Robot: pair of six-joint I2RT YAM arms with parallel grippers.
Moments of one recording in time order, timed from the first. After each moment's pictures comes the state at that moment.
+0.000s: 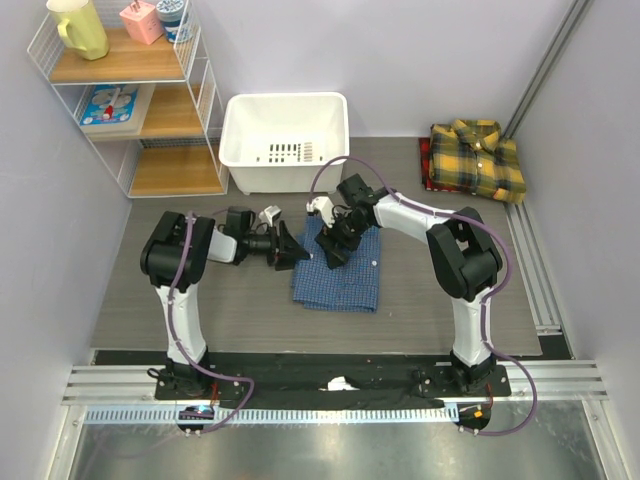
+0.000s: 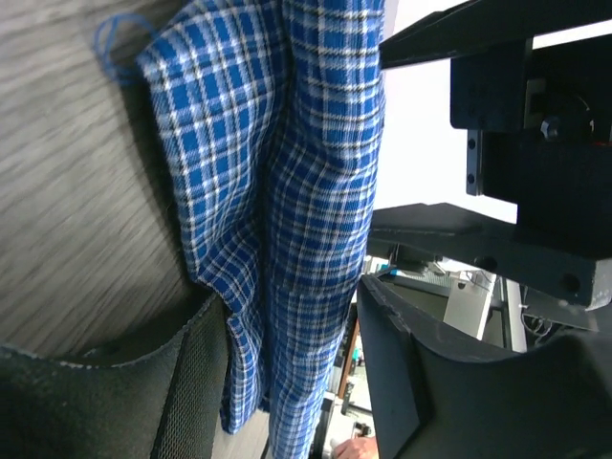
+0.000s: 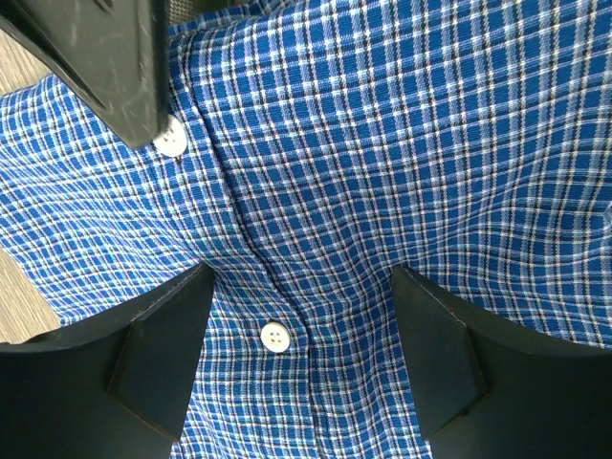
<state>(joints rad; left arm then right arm) -0.21 2.05 0.85 0.44 1.12 -0.82 0.57 2.03 1.44 -0.59 -0.50 -0.47</state>
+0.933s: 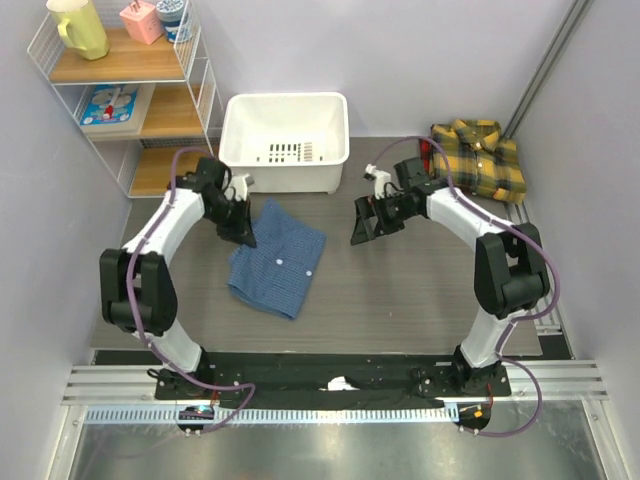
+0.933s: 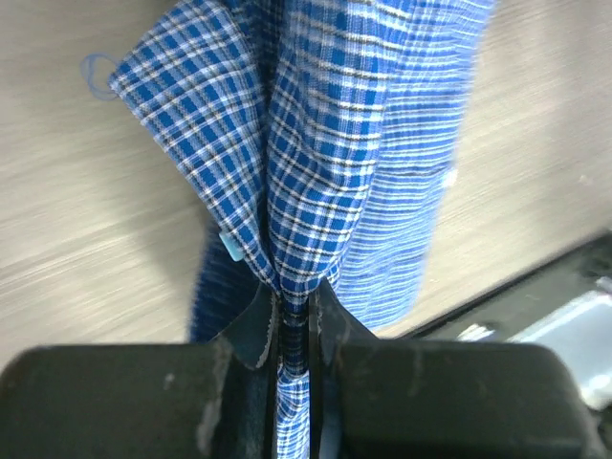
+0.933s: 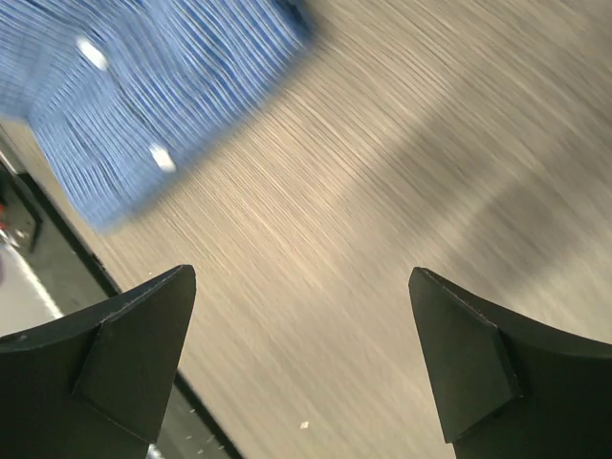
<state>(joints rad) -0.14 1.67 1.30 -0.90 0.44 -0.05 0.33 1.79 1.30 -0.58 -0.62 -0.05</state>
